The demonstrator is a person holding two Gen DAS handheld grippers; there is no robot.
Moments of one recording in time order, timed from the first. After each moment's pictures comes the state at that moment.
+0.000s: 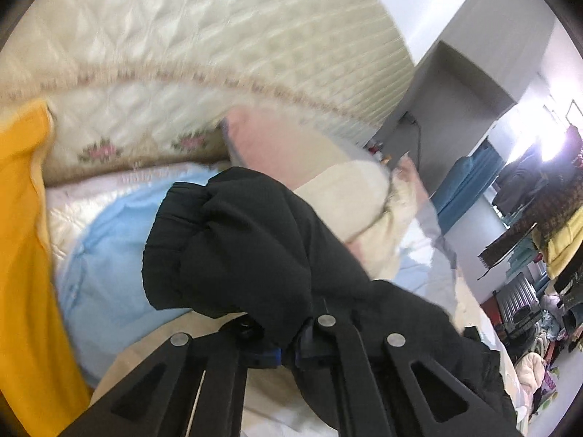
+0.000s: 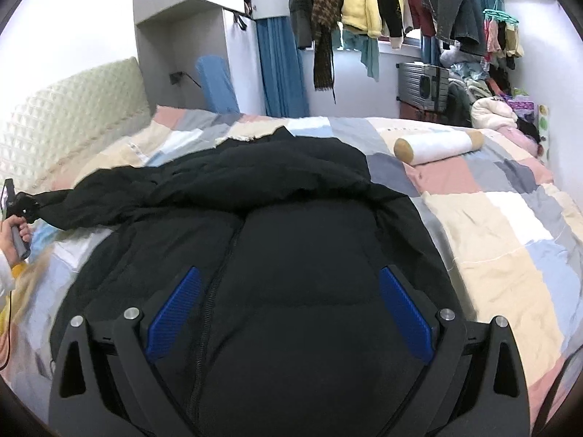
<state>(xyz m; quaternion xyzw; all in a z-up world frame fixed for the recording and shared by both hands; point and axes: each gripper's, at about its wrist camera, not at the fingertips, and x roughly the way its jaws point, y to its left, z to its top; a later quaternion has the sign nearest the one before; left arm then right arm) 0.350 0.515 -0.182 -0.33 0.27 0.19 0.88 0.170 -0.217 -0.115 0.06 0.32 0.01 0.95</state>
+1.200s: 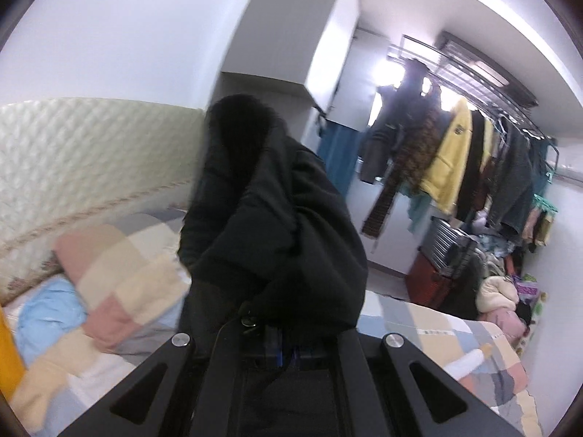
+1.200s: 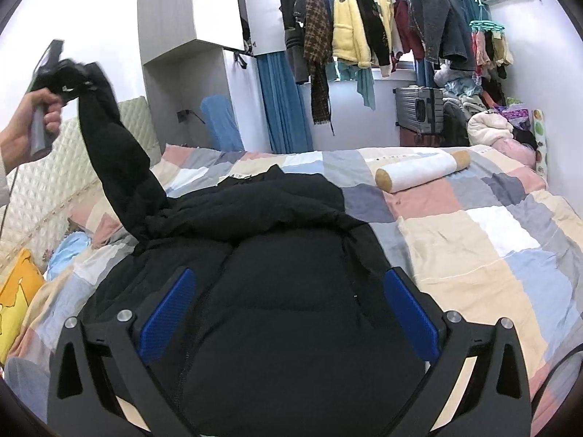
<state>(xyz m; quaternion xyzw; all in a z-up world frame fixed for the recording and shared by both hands) 0.378 0.095 0.095 -0.16 0.19 0.02 0.97 0.123 -0.284 -0.086 0.08 0.26 0.02 0.96</state>
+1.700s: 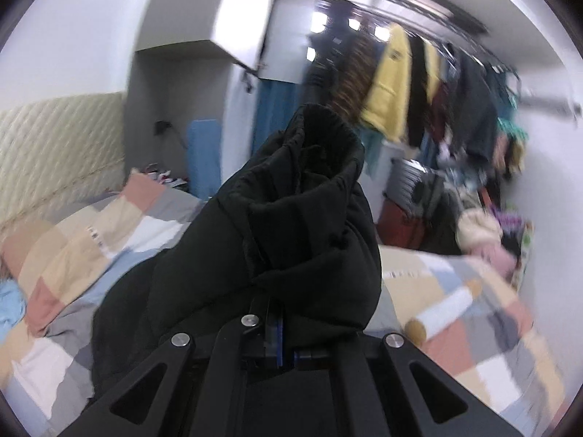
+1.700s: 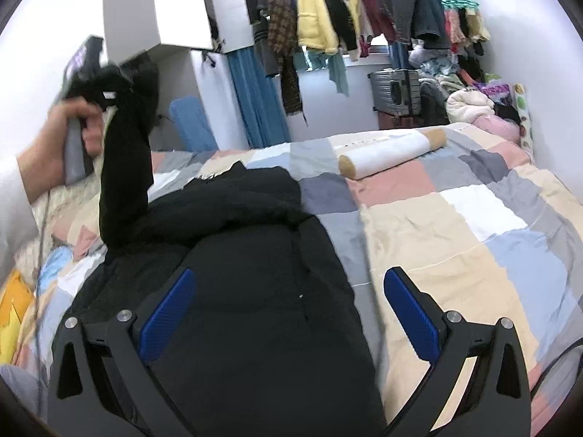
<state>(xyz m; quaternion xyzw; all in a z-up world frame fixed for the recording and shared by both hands) 0.431 -0.116 0.004 -0.07 0.24 -0.06 0.97 0.134 -0.353 -0.104 0.12 0.27 -0.01 0.95</state>
